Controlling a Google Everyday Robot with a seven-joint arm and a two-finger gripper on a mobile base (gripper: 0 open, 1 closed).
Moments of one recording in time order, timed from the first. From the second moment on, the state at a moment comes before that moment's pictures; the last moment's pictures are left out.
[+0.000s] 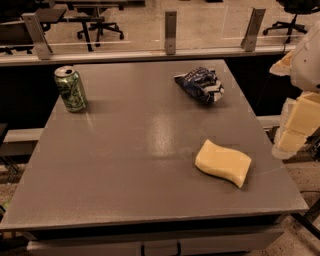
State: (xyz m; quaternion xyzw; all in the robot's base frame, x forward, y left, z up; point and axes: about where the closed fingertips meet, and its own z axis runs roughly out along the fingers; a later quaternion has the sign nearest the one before) arm 0.438 -0.217 0.976 -0.60 0.78 -0.03 0.16
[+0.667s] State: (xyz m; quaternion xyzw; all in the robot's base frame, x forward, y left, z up) arm 0.454 -0.214 0.975 -0.60 0.78 -0.03 0.17
